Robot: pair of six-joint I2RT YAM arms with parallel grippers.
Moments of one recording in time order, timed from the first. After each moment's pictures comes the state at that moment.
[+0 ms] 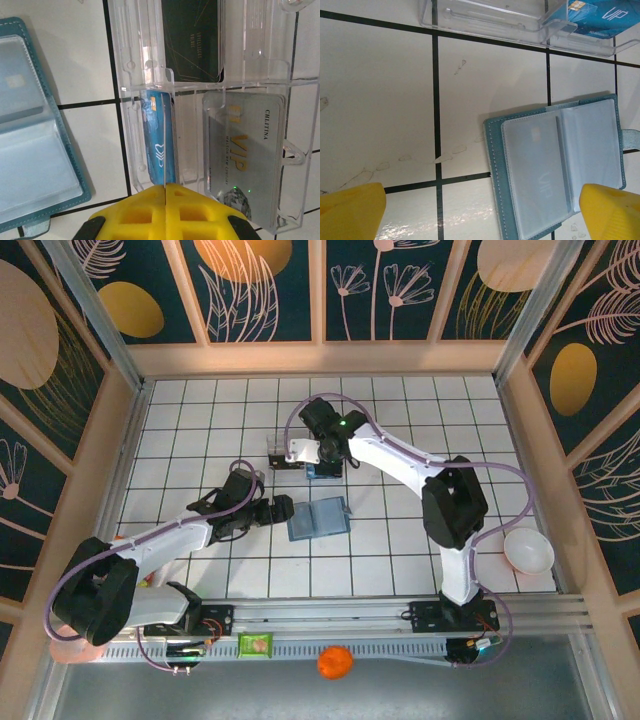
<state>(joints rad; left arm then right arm) -0.57 1.28 0.57 -0.21 0.11 -0.71 0.76 1.97 1.68 -0.87 0.06 -0.86</state>
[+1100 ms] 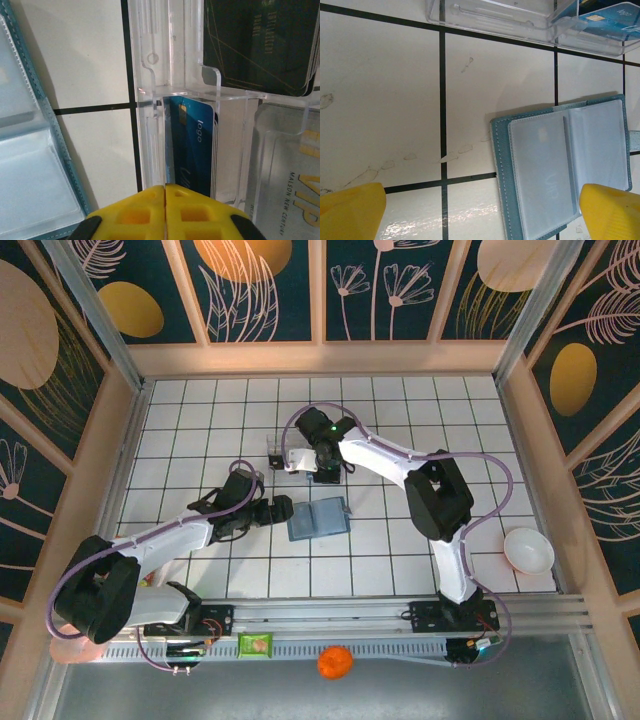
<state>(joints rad) -0.56 1.29 0.57 -0.21 0.11 -0.72 0.76 2.07 1.67 -0.86 0.05 -0.86</state>
